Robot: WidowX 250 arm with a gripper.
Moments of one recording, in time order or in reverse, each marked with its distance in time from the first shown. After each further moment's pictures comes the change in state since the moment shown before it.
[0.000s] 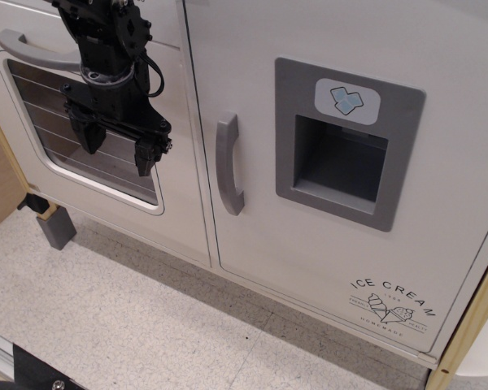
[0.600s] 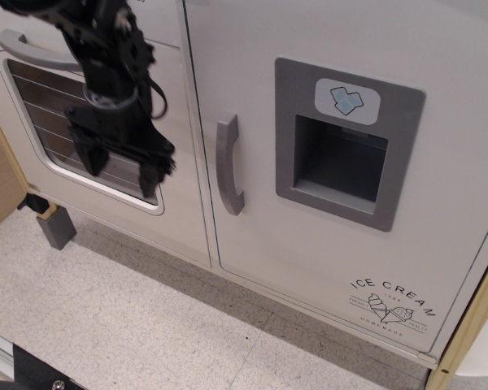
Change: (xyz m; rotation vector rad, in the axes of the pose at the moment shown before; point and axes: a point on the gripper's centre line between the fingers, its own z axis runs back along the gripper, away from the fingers) arm -0.013 -0.028 -0.012 -0.039 0.018 -0.030
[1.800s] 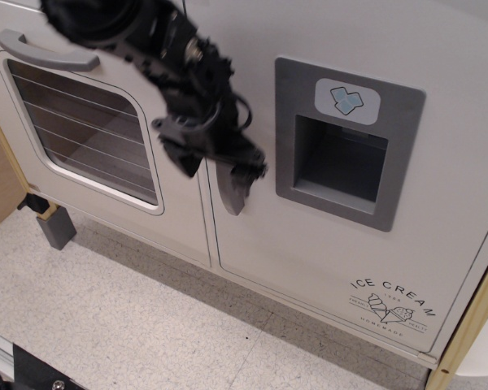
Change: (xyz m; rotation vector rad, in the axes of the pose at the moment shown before) arm 0.038 -0.059 0.014 -0.130 -0.234 0.020
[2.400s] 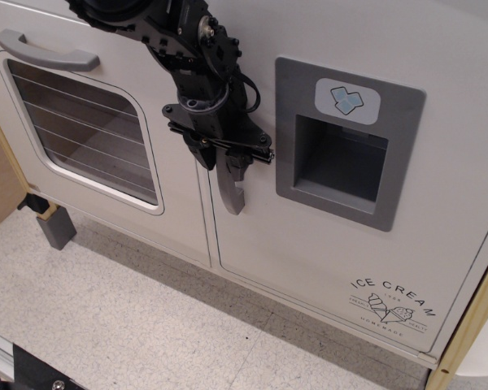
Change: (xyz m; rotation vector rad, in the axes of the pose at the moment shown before) arm 0.010 0.000 -0.007 -0.018 0.023 -0.036
